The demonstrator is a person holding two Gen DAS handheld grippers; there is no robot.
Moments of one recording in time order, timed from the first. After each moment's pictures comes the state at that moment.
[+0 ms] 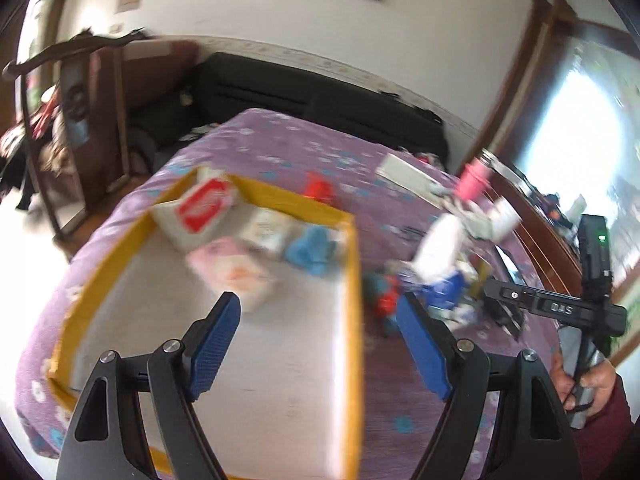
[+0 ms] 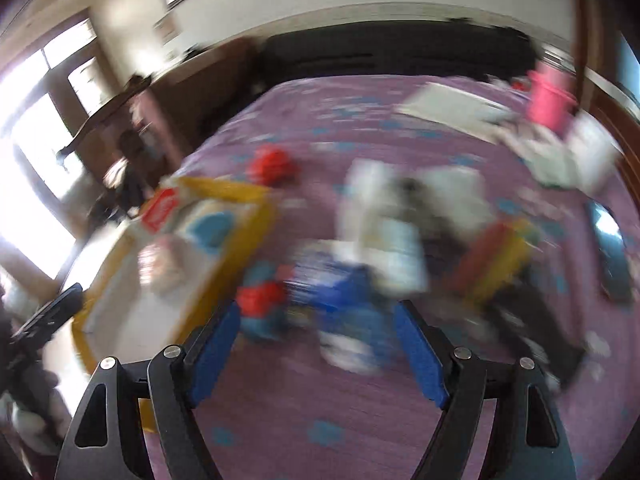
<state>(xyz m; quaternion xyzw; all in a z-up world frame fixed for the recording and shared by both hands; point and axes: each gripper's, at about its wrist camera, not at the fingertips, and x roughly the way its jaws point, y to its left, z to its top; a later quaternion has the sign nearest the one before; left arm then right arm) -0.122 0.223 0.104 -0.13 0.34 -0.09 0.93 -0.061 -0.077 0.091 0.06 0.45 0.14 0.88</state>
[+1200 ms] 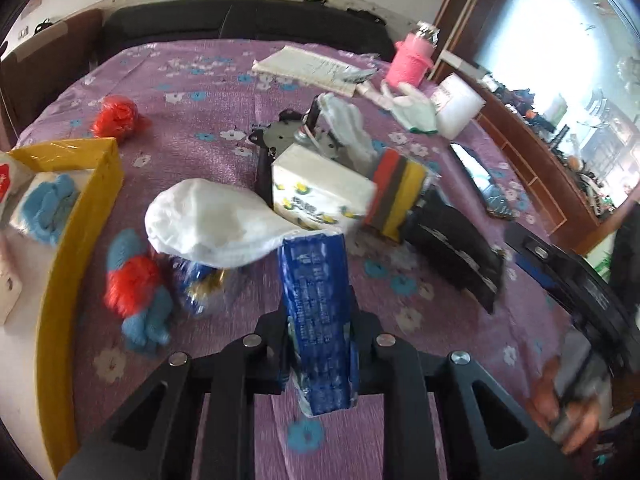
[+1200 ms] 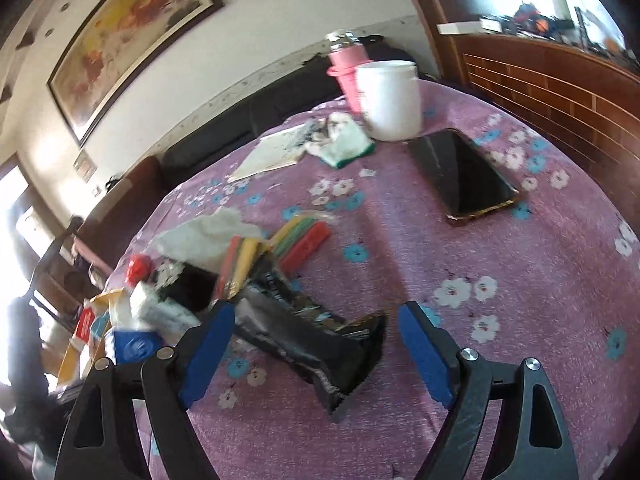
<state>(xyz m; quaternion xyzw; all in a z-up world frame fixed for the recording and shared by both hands) -0.048 0.017 0.041 -0.05 0.46 -0.19 0.87 -0.087 -0.254 0.038 0.23 0.34 0.00 0.91</state>
